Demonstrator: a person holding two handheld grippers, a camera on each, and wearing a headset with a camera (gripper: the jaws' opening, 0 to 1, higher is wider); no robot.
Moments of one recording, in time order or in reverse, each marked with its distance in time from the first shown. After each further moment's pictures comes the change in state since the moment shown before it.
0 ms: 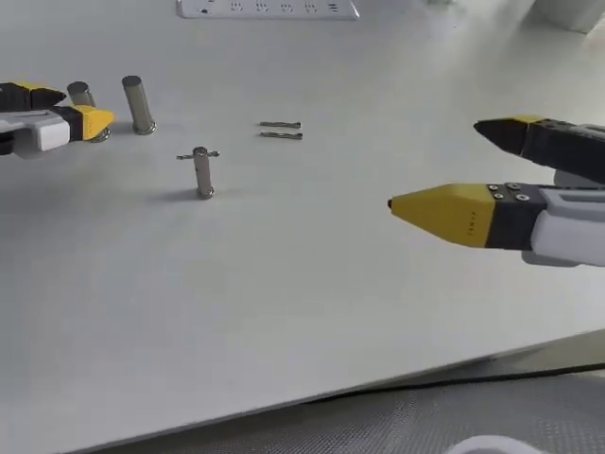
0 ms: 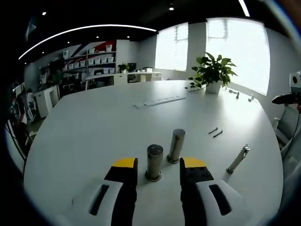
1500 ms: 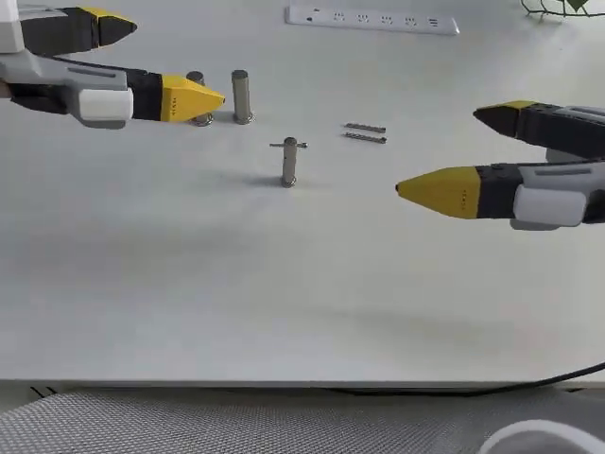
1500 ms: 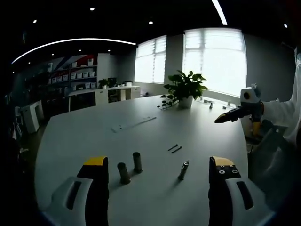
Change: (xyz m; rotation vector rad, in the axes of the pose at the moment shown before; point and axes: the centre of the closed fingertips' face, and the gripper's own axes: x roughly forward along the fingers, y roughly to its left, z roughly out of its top) left arm -0.090 -0.063 0.055 0.113 -0.095 -0.158; right arm 0.057 0.004 -0.002 -0.135 0.045 0.184
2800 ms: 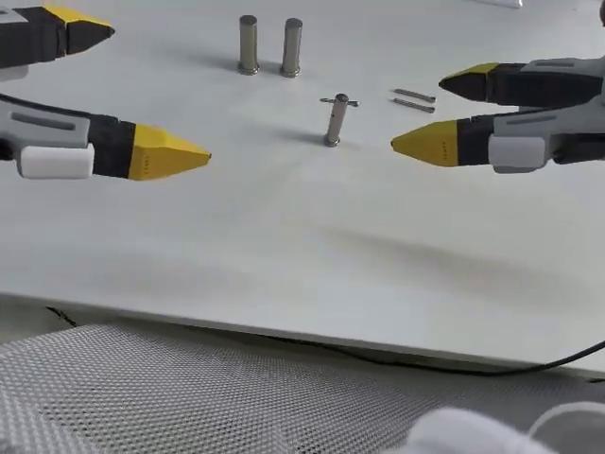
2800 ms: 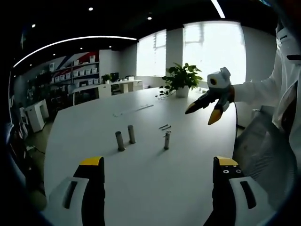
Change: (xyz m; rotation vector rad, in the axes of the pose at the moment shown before) left arm -0.095 -0.047 -0.048 0.028 0.066 0.036; right arm 0.062 0.022 -0.003 -0.154 0.157 0.165
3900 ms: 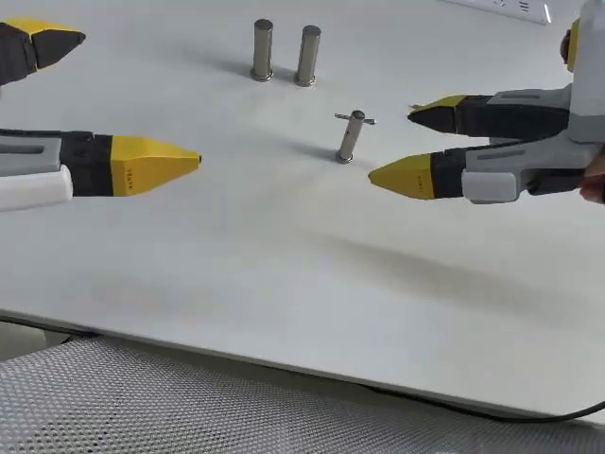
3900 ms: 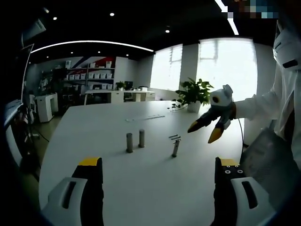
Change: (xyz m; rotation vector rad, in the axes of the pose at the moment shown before) left arm -0.004 0.015 -0.008 -0.114 -0.132 0.092; right arm 0.036 -0.001 -0.003 -0.037 0.059 0.106
